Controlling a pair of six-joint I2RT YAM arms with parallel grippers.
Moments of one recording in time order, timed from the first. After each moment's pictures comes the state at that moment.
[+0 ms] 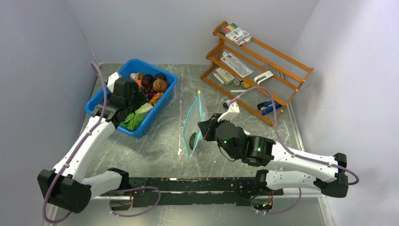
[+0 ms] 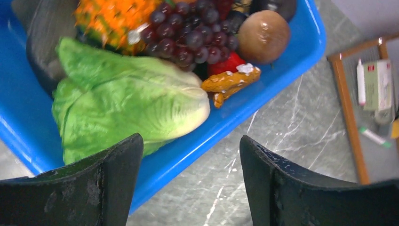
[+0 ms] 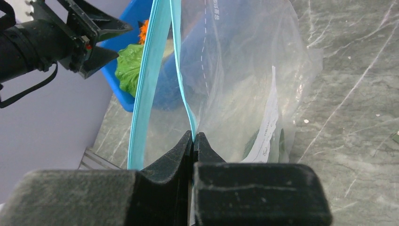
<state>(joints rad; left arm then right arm) -0.32 1.13 1.07 -0.63 -0.38 -0.74 1.26 0.97 0.93 -0.32 0.69 0.83</state>
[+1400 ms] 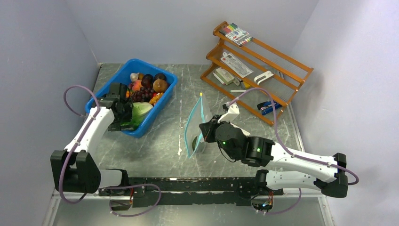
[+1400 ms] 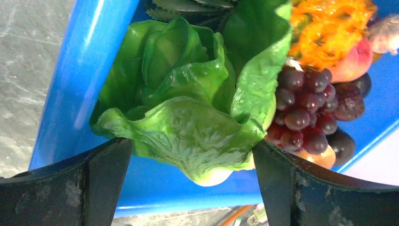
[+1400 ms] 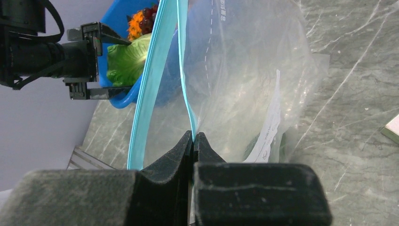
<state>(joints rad) -0.08 1.28 1.02 -0.90 -0.25 -1.75 1.26 0.96 0.91 -0.34 0.70 0.83</state>
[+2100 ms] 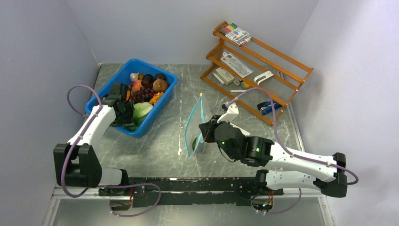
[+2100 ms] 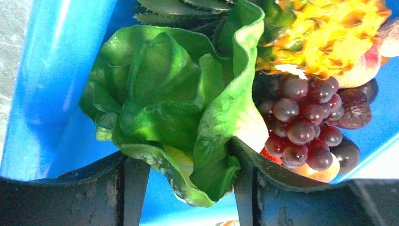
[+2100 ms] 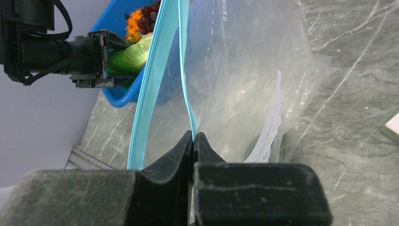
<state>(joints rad) -0.06 1.36 1.00 -0.83 -0.22 -1.74 1.26 0.97 0.91 -0.35 0.70 0.84</state>
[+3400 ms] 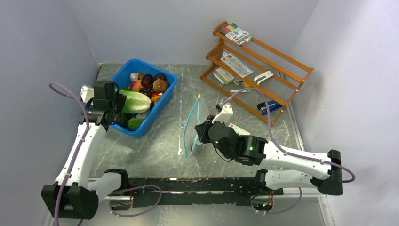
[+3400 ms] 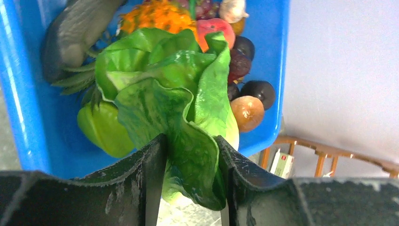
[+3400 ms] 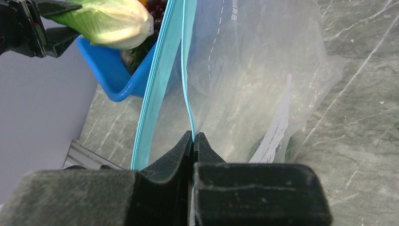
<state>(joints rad) -0.06 1.05 1.01 -0.66 -0.34 -1.25 1.26 1.03 0.92 -0.34 0.68 0.86</state>
